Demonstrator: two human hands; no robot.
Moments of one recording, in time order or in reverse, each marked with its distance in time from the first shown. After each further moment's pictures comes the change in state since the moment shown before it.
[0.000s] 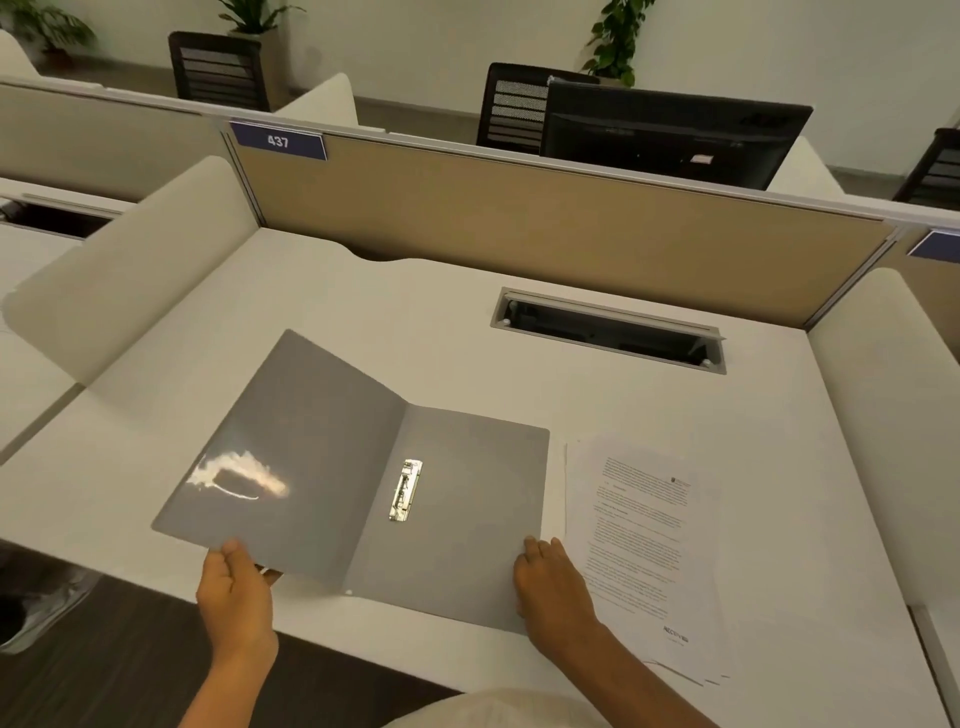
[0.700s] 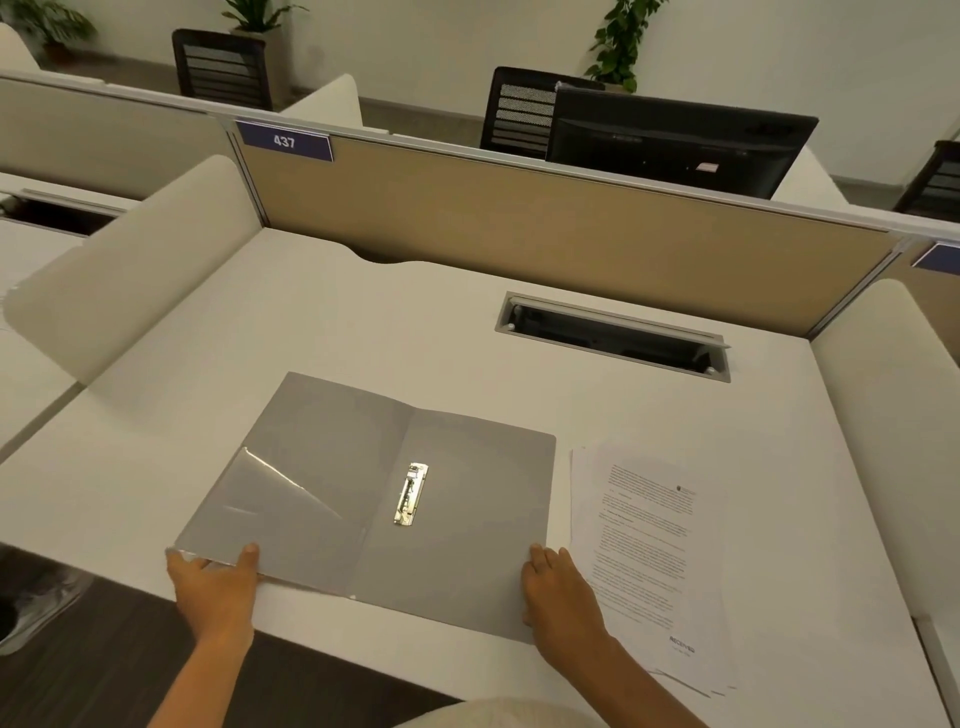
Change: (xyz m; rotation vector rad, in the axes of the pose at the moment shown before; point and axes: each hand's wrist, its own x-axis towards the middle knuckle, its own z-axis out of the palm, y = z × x) left_hand 0.064 -0.025 -0.019 0.201 0.091 -0.025; right_hand 0.000 0.002 0.010 0.083 0.008 0.078
